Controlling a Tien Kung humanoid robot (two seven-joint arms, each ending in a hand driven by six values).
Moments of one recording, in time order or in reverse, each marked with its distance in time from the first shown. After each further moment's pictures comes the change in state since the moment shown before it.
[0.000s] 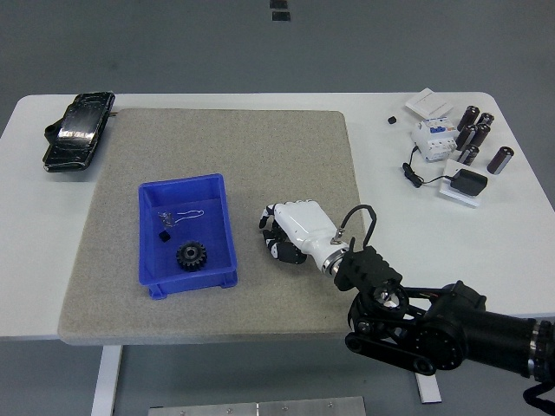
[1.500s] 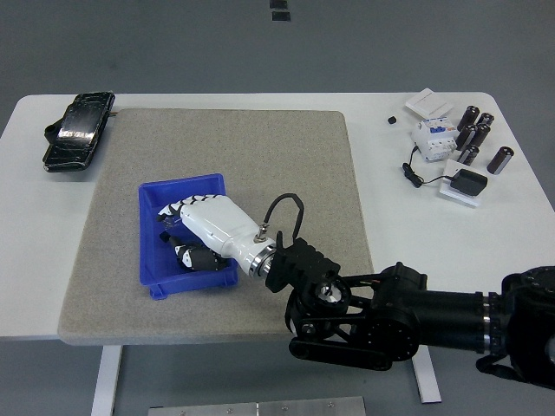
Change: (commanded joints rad) left arm -0.008 0.001 -0.003 -0.005 0.013 -0.004 0.013; right arm 0.167 0.166 -0.108 0.082 0.112 -0.001 0.056
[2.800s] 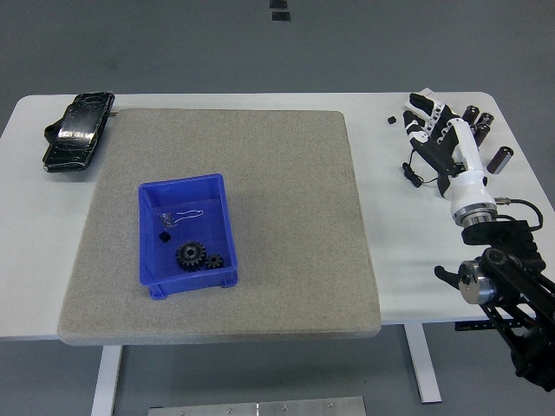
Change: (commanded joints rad) left arm 0.006 0.016 0.011 0.007 -0.002 -0.020 -0.005; right arm -0.620 -0.358 1.026 0.209 0.848 0.091 0.568
